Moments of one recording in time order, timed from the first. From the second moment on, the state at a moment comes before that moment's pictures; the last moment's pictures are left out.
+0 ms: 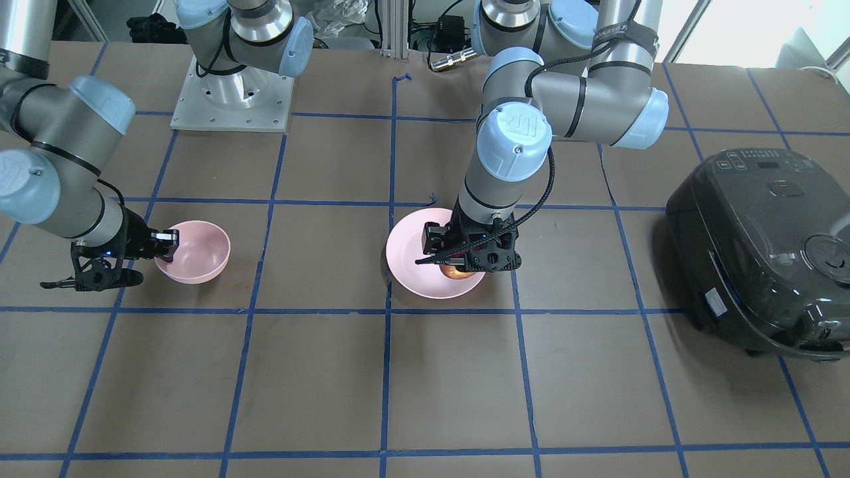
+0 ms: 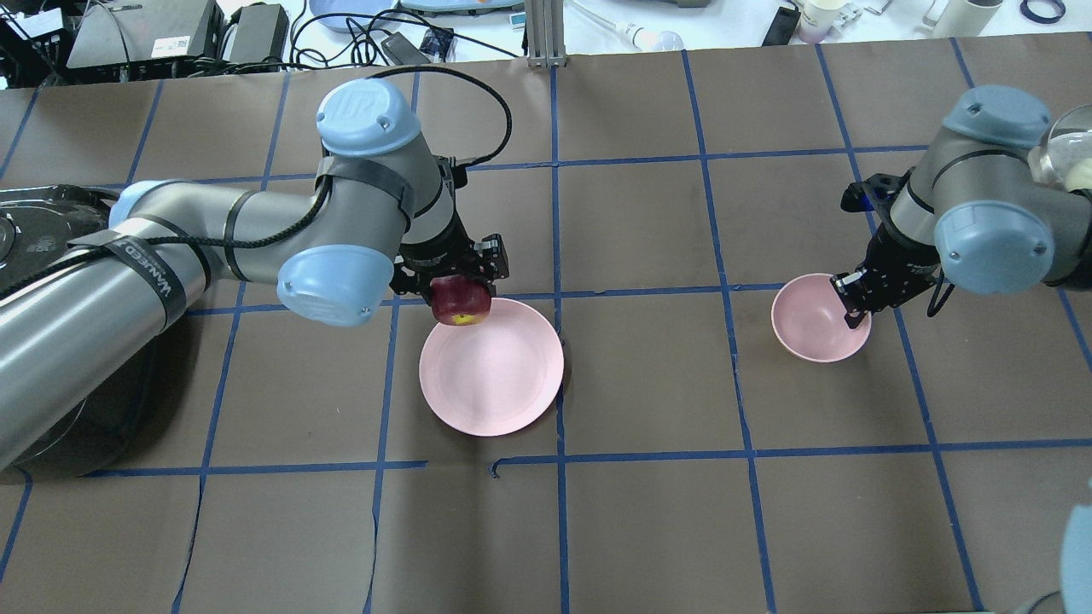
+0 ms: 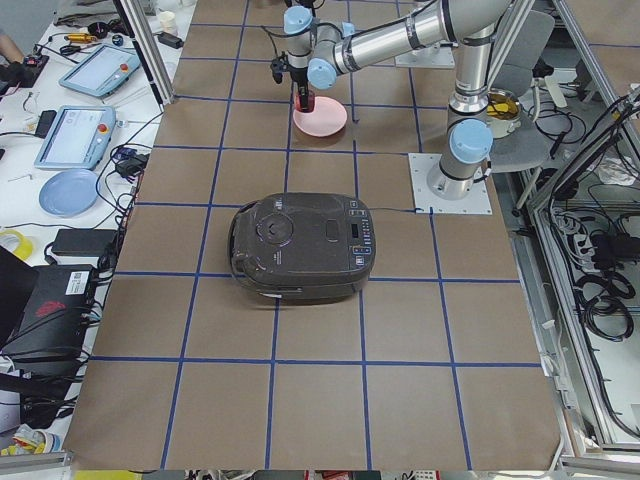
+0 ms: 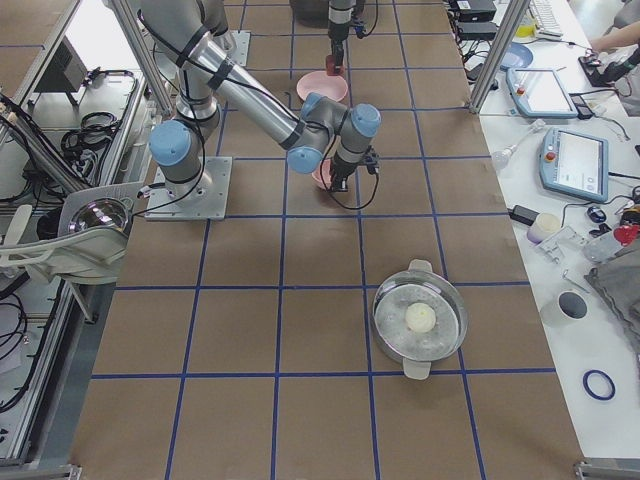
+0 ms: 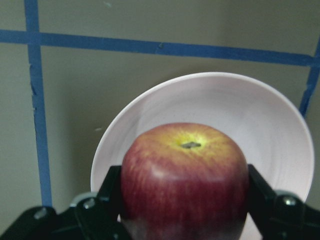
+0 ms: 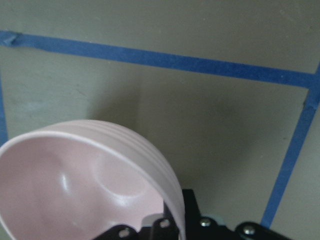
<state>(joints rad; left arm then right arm) -1.77 -1.82 -1.79 -1.11 1.48 -0.29 1.25 -1.33 1.95 -1.97 -1.53 -0.40</state>
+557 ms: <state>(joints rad) -1.76 -1.82 -1.63 -1.27 1.47 -0.29 1.48 -1.34 1.90 -1.91 -1.39 -0.15</state>
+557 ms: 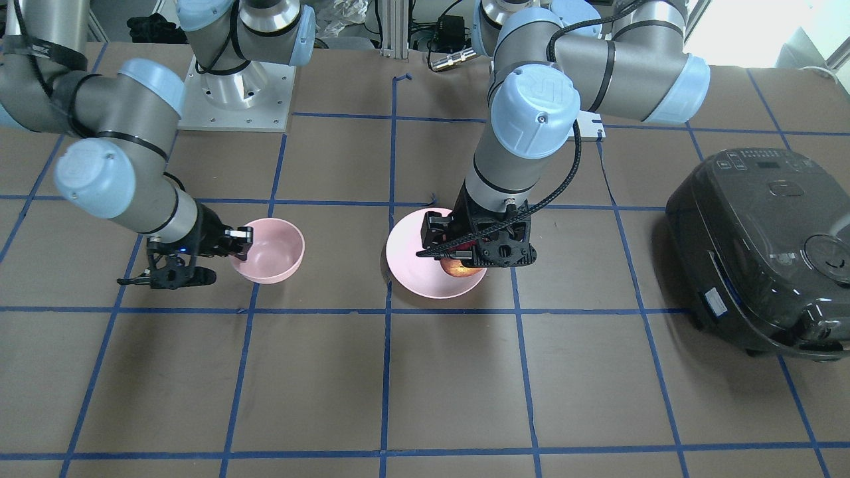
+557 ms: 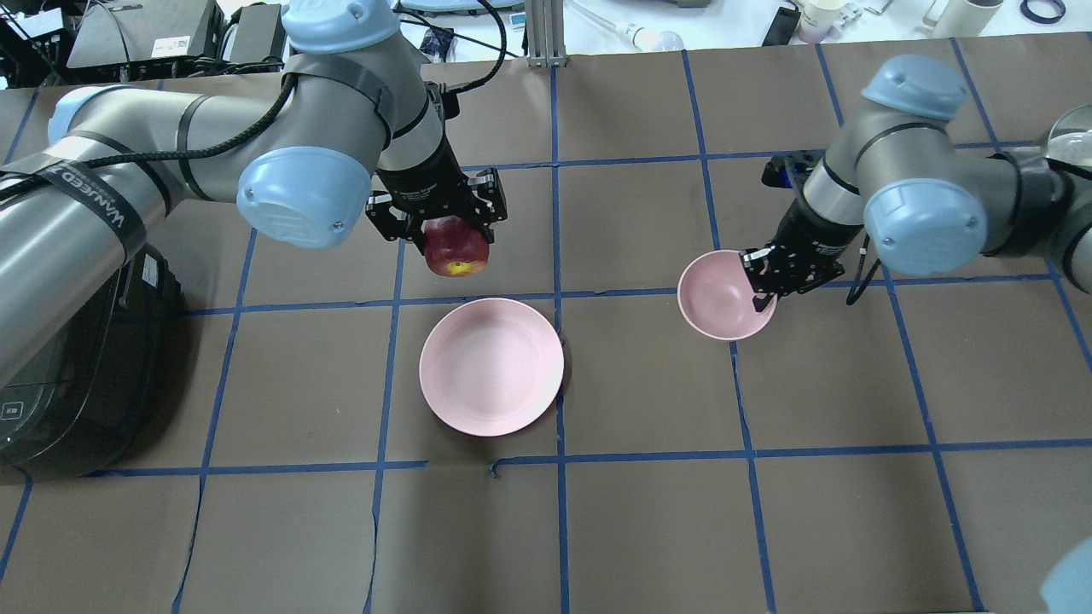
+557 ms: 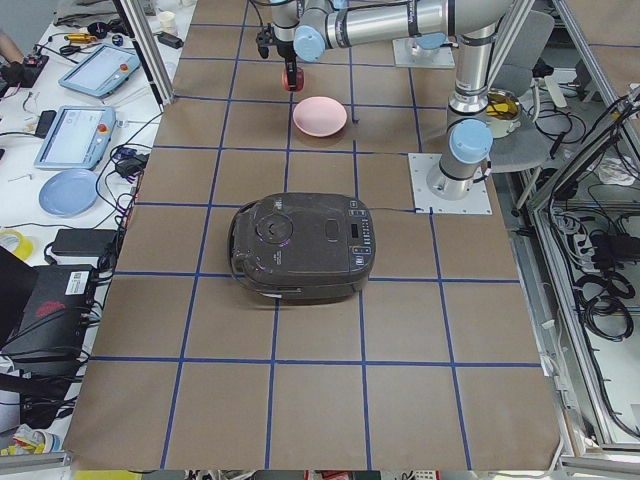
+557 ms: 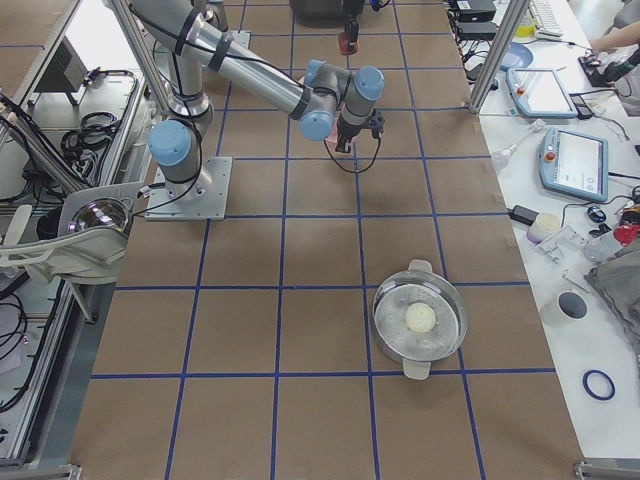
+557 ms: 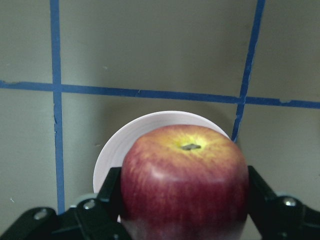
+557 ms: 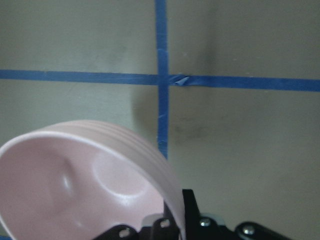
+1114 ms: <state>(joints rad) -1.81 -1.84 -1.63 -1.26 1.46 -0.42 1.60 -1.26 1.92 -1.97 -1.31 -0.03</state>
